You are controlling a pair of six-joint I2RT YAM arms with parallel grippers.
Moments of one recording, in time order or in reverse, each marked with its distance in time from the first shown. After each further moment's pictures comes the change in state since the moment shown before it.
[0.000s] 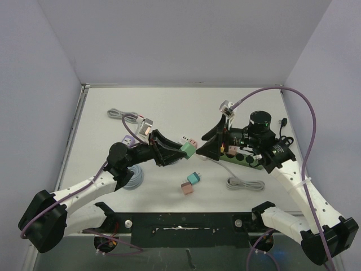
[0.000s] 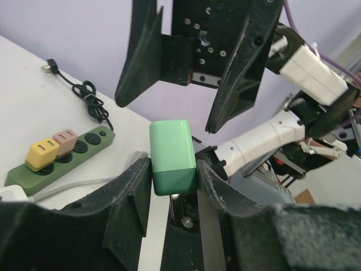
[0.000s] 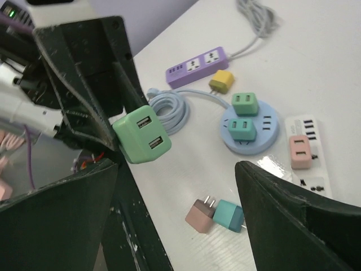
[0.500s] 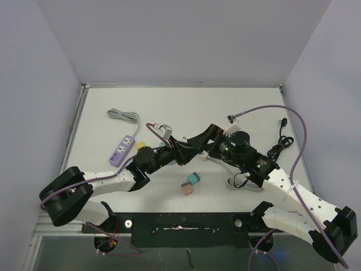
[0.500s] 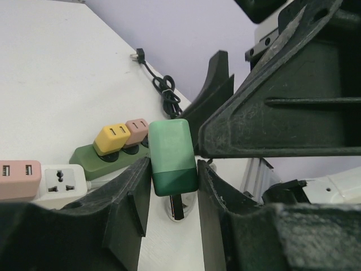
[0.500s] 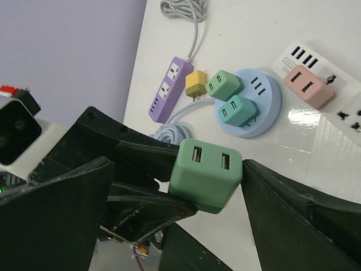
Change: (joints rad) left arm -0.199 0.261 0.019 0.037 -0.462 0.166; right arm 0.243 -0.013 -0.215 0.148 0.733 0.682
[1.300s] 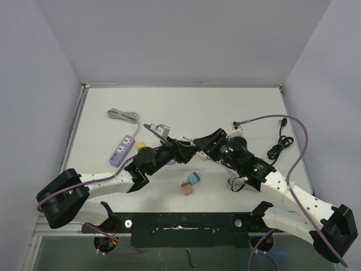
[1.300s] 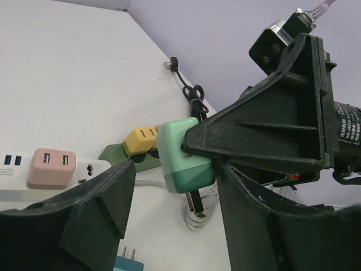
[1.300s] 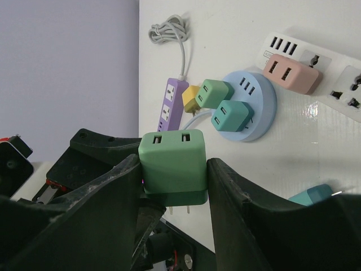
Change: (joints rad) left arm -0.022 -0.034 -0.003 -0.088 -0.169 0.012; right arm 0.033 -0.005 -0.110 0.089 0.157 0.247
